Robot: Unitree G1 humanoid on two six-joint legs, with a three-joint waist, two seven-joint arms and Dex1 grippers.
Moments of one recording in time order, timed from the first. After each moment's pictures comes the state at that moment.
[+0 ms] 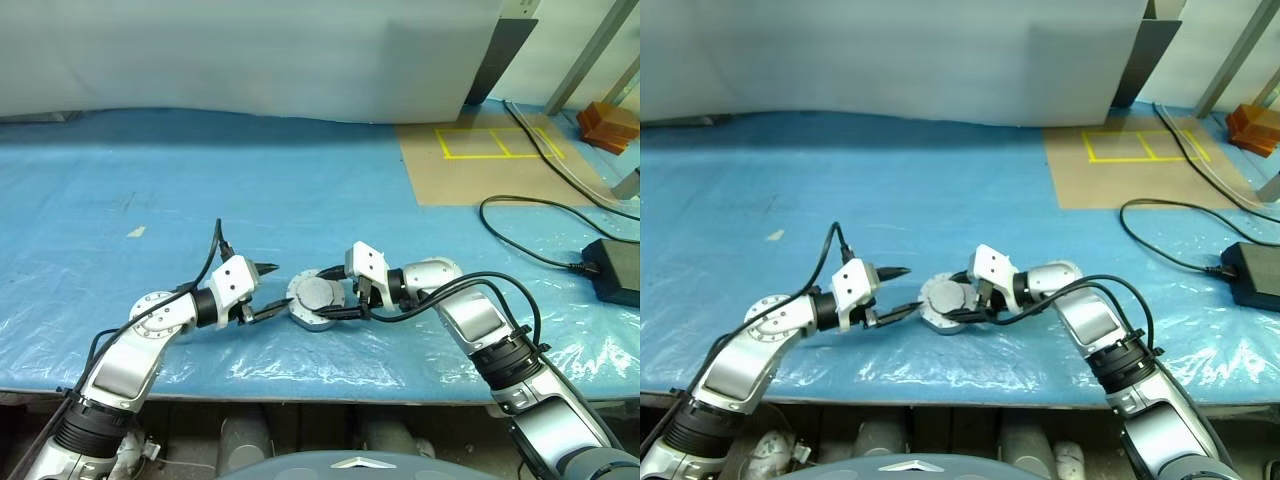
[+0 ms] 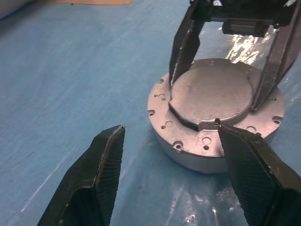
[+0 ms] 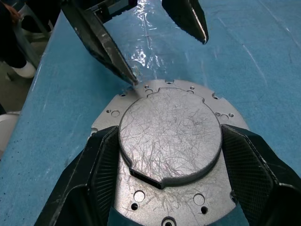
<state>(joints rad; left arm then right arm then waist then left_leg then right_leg) -0.08 0.58 -0.17 -0.24 -0.17 0.17 -0.87 -0.41 -0.47 0.40 0.01 0.15 0.34 1.08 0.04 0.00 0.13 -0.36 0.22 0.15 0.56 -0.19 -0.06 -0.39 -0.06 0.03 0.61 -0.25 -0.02</state>
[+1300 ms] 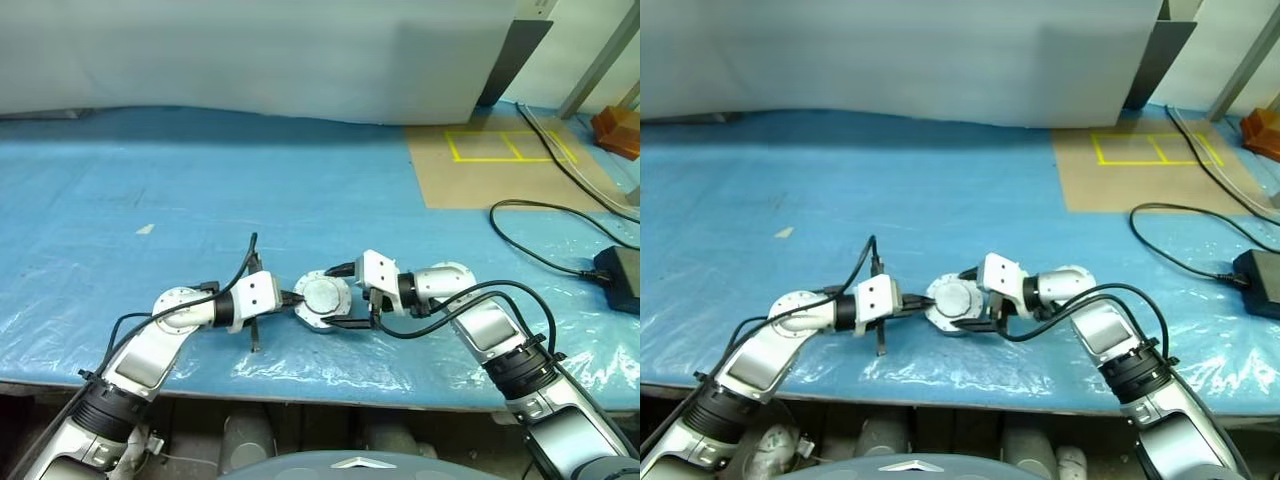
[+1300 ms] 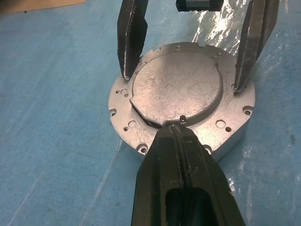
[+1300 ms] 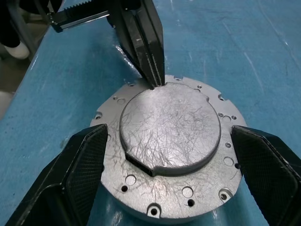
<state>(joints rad) -0.18 0.57 -0.28 -0.14 -0.06 0.05 -0.93 -0.37 -0.57 0.37 -0.02 0.14 0.18 1.11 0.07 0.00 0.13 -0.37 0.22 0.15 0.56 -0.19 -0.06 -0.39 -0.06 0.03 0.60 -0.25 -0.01</state>
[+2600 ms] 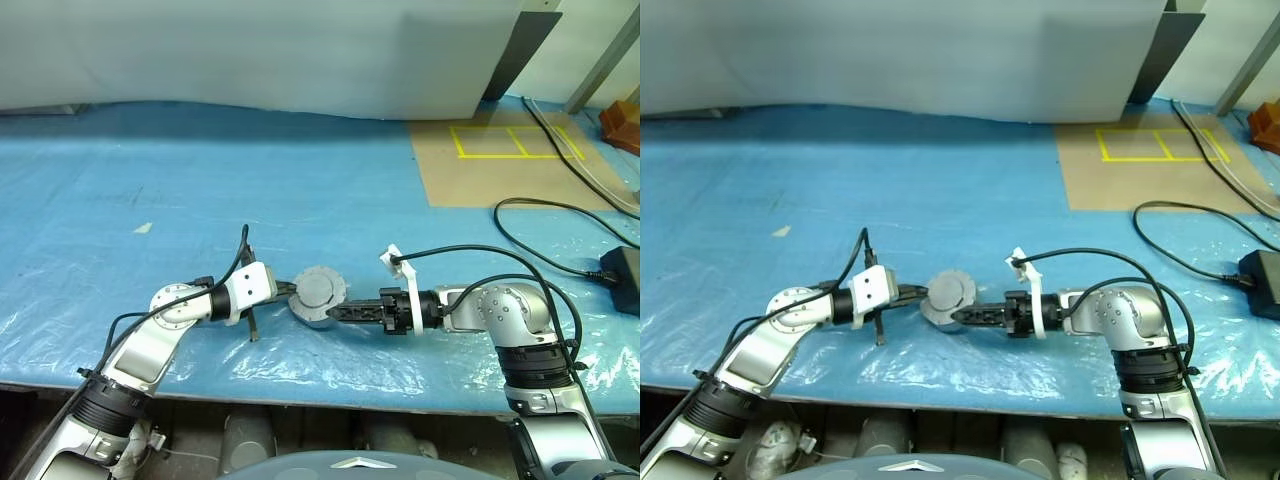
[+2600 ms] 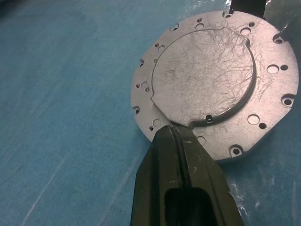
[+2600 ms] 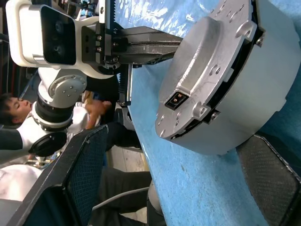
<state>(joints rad) -0.17 0.57 -0.25 -0.12 -0.05 0.04 -0.89 -0.36 -0.41 -0.01 -0.10 0.83 1.43 0.79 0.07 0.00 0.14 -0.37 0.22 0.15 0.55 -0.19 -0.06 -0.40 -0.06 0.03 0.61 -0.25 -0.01</state>
